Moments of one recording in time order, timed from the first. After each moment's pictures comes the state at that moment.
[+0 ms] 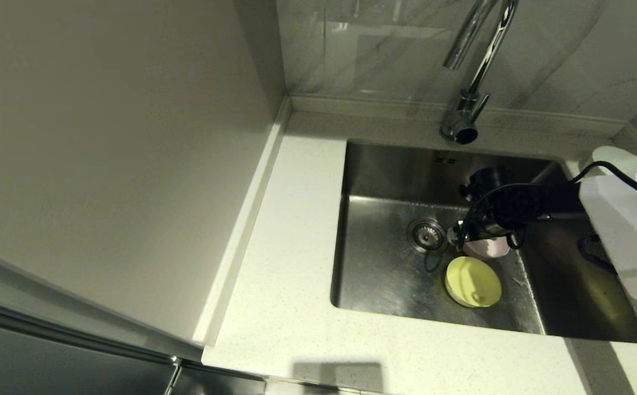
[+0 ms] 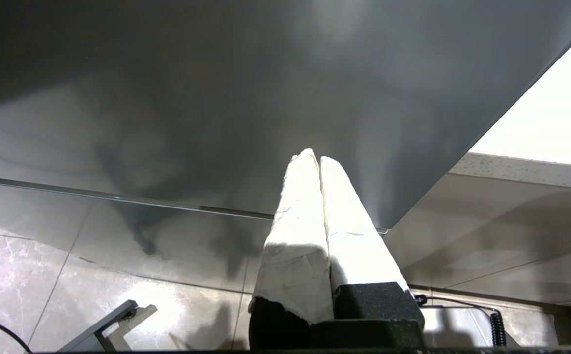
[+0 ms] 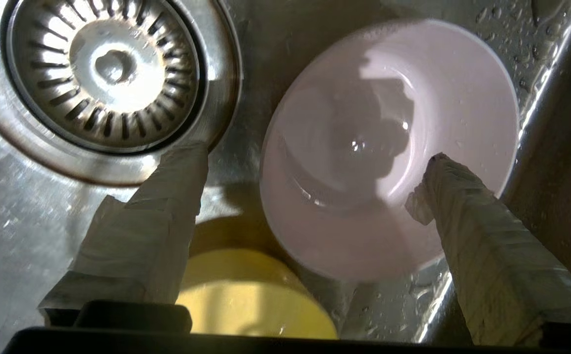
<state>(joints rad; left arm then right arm) 0.00 0.00 0.00 0.00 0.02 -0.02 0.04 2.45 -1.91 0.26 -0.23 -0.06</state>
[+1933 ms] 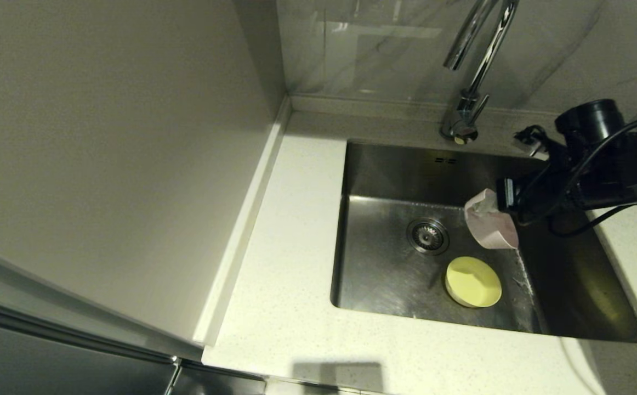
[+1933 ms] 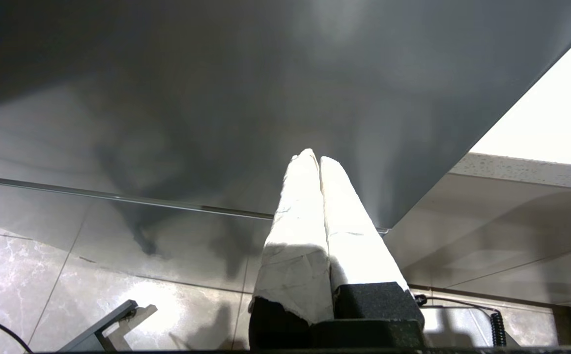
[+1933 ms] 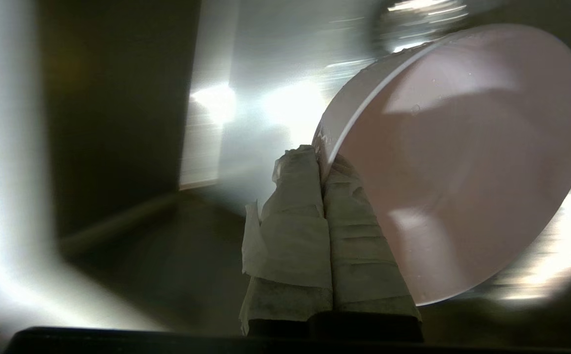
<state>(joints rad) 0.00 0.00 0.00 0.00 0.02 -0.02 0.05 1.84 -1.50 0.36 0.37 0.18</state>
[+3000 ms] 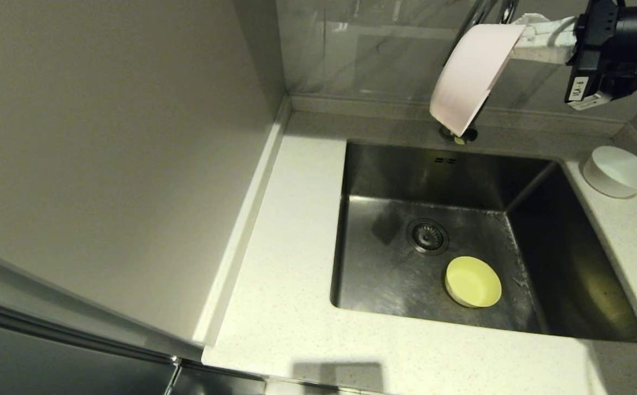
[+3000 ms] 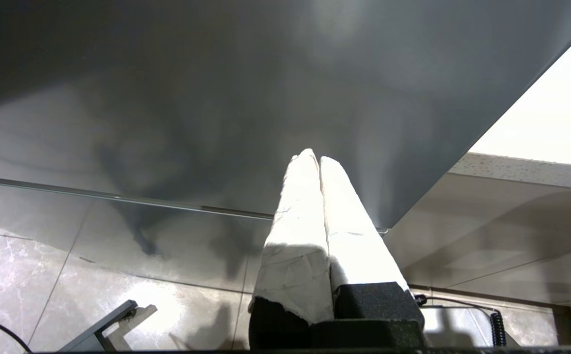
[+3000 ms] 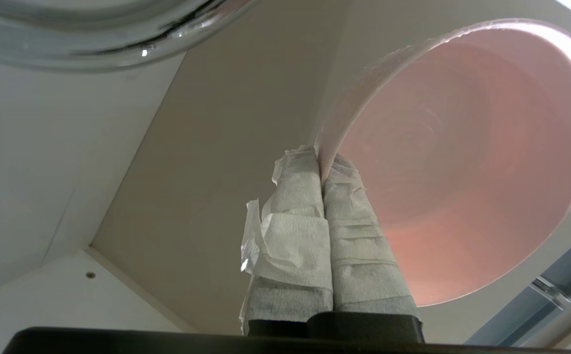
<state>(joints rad) 0.00 0.00 0.00 0.00 0.02 -0.02 0.06 1.74 -1.95 0.26 0.83 2.17</state>
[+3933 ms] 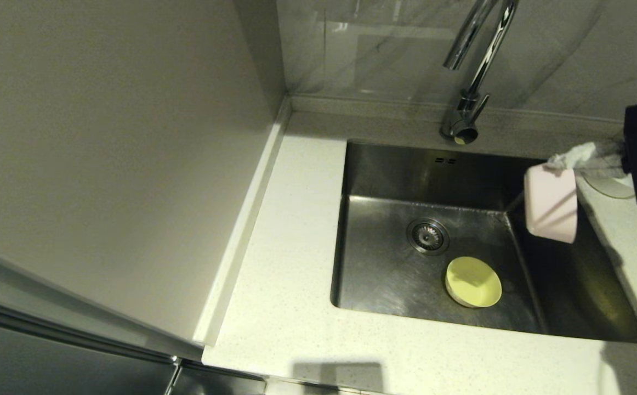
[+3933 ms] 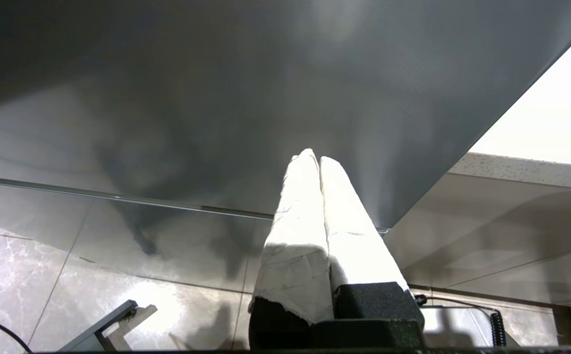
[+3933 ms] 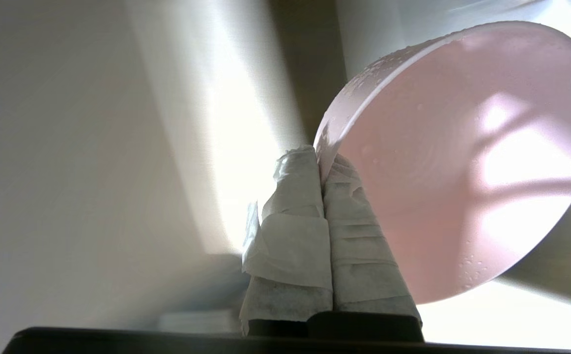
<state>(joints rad) 0.00 0.00 0.00 0.00 0.02 -0.02 -0.20 1.60 -1.57 0.61 0.69 0.56</state>
